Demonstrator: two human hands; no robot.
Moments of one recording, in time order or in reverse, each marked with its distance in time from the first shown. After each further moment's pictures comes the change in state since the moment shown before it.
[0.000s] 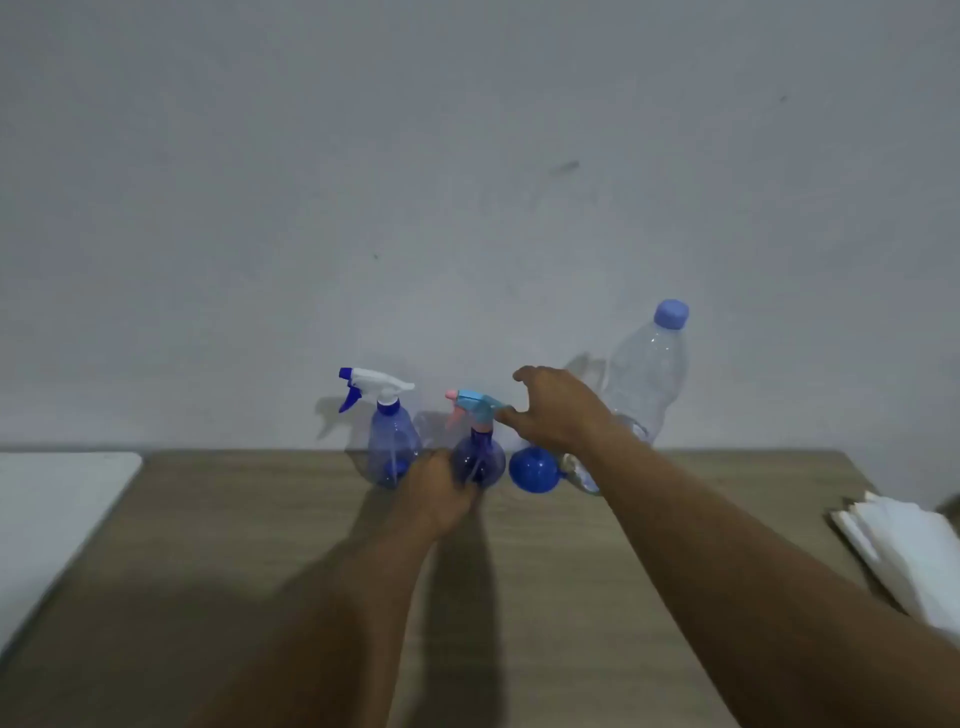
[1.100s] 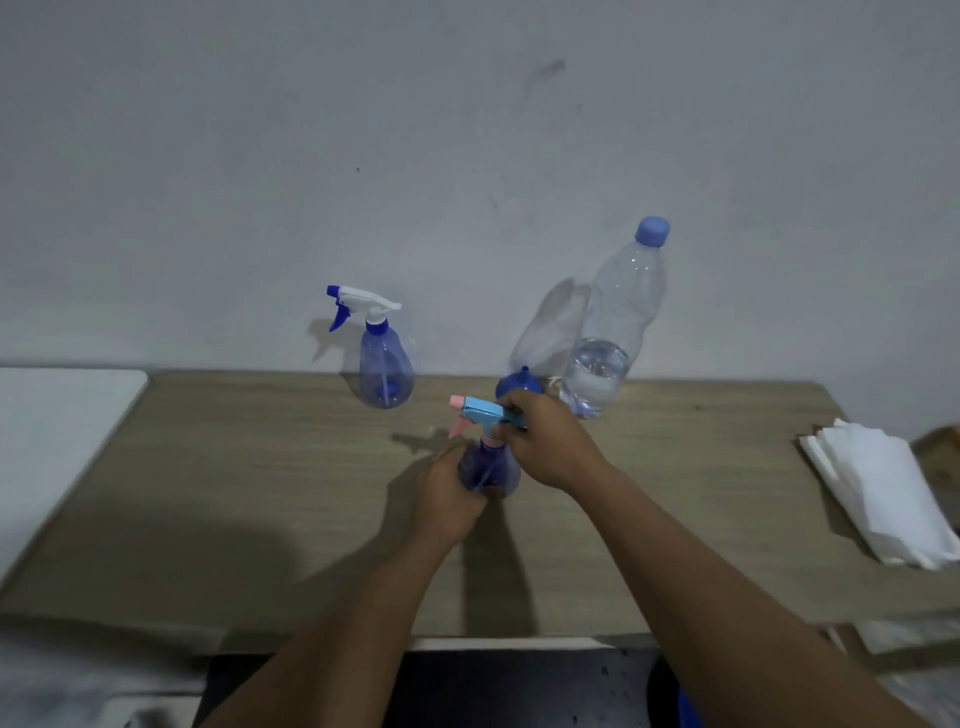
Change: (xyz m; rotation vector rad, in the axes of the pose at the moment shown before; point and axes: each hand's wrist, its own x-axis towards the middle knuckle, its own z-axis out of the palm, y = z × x) left_hand -0.081 -0.010 0.097 -0.483 0.152 -0.081; right_hand -0.108 0.010 0.061 0.401 -0.025 0.024
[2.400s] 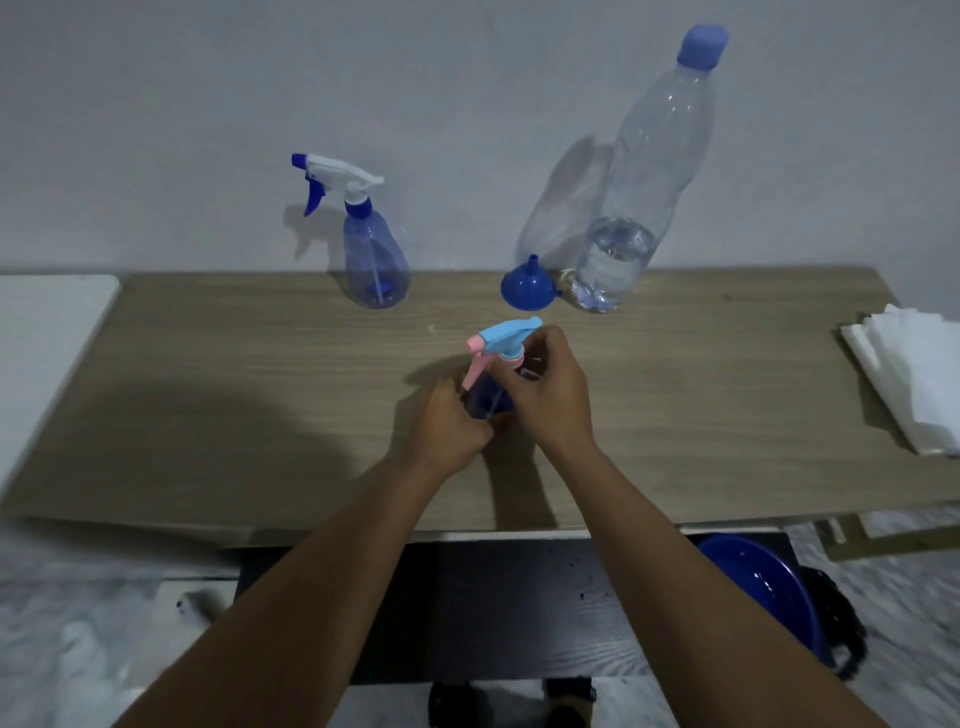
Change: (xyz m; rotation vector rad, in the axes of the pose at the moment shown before) left_hand -0.028 -0.008 0.002 0.022 -0.056 -0.062; right_hand -0.036 0.042 0.082 0.593 0.339 0.159
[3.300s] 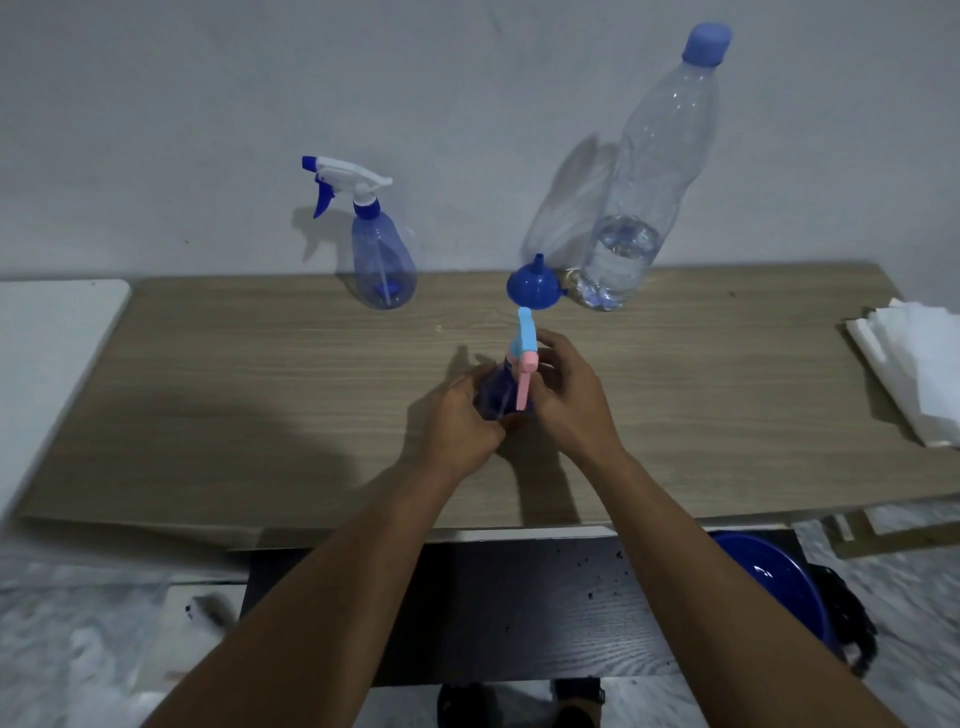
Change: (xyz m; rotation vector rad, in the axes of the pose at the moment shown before) left_hand -0.006 0.000 -0.002 0.047 -0.063 0.100; right_hand -0.005 0.008 -0.012 0.042 -0.127 -0.042
